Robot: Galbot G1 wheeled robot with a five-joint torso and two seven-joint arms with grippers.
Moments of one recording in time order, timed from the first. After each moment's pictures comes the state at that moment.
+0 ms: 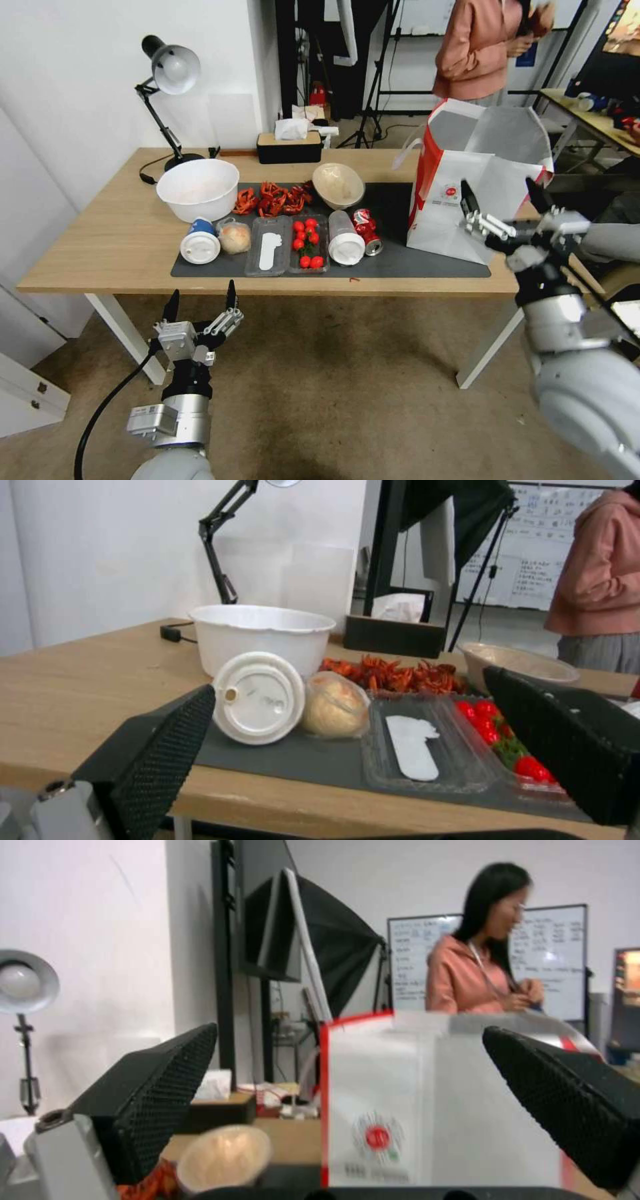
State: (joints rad) left arm 1.75 -1.36 -0.40 -2.23 -0.22 -0.22 -0.29; right arm -1.55 0.71 0.48 2.38 0.55 0.23 0.55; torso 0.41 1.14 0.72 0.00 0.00
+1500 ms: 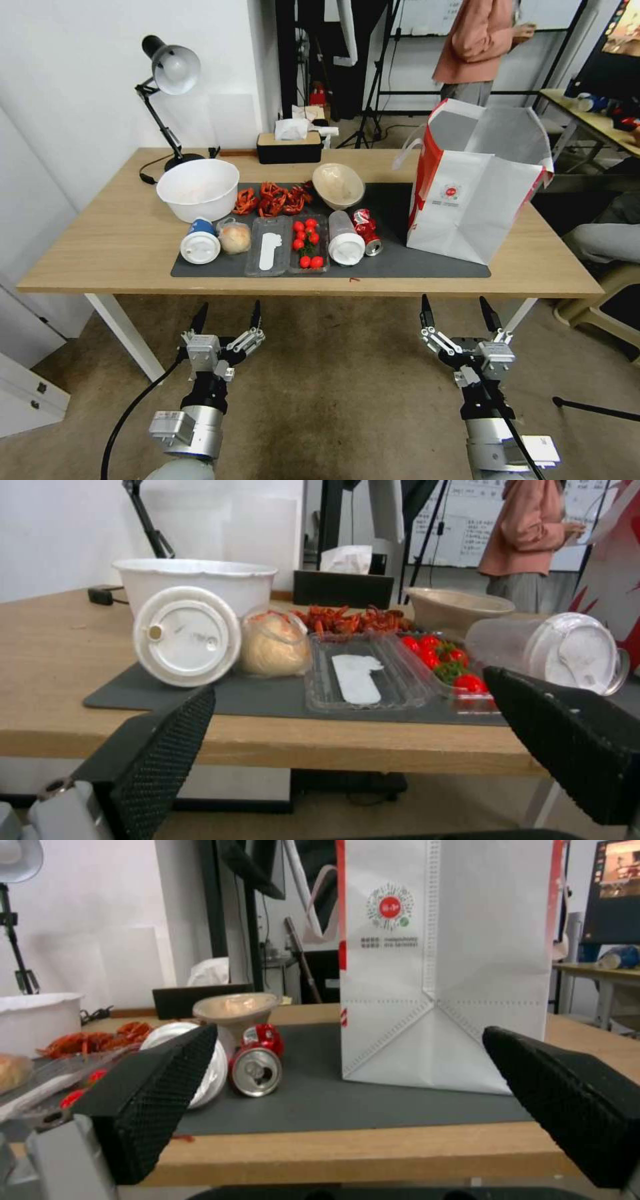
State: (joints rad) left arm 1.76 -1.35 -0.38 -2.16 -0.22 -0.21 -0.16; right arm -1.78 1.11 0.32 2.18 0.18 0.40 0.41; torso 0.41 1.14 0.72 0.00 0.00
